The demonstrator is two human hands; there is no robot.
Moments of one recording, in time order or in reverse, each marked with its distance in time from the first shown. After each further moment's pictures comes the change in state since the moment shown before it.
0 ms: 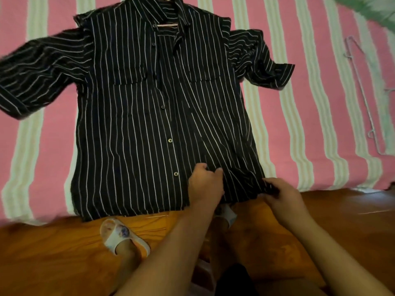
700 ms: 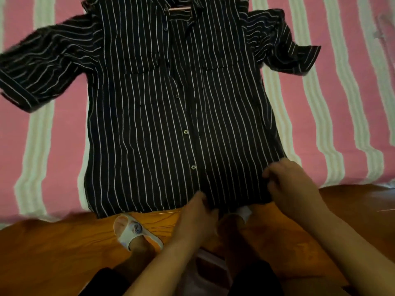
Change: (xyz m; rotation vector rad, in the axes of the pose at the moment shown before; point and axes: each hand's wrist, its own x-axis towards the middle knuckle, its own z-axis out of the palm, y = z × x) left_hand -0.023 -0.079 -0.066 0.257 -0.238 0.069; right_hand 0.011 -0.037 0.029 -0.427 0.033 -0.323
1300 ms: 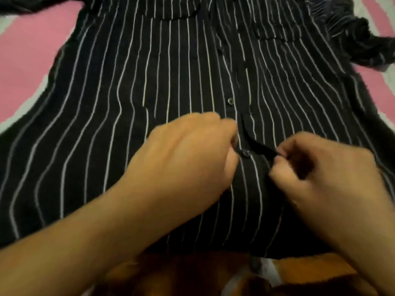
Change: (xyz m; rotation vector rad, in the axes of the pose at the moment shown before) left_hand 0.109 -0.025 -0.083 0.776 0.558 0.803; right_hand 0.053 -0.101 0.094 -0.065 0.262 -0.081
